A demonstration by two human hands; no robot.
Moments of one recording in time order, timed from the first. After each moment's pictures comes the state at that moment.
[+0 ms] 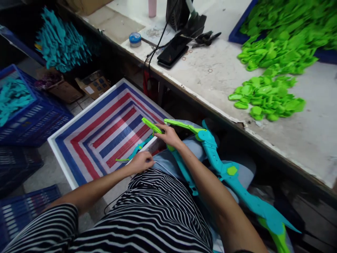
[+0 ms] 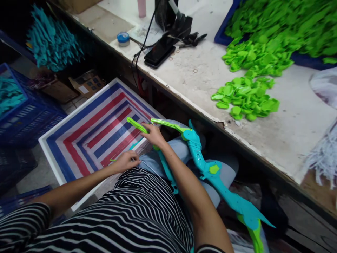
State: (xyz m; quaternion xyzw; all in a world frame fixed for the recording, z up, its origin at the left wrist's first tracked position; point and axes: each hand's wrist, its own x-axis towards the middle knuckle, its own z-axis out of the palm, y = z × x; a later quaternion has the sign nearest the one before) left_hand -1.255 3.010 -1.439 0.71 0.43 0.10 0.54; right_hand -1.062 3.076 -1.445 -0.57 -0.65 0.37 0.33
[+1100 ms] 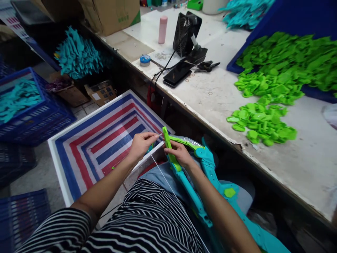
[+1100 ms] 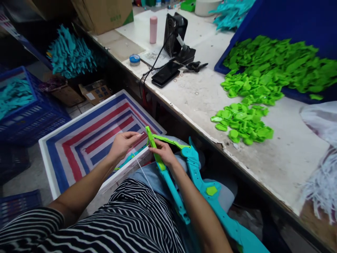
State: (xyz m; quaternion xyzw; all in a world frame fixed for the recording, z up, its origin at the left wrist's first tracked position) left_hand -1.213 3.076 -1.359 0.44 0.50 0.45 0.60; right_hand -1.036 3.047 -1.413 -0.48 -0.42 0.65 0.43
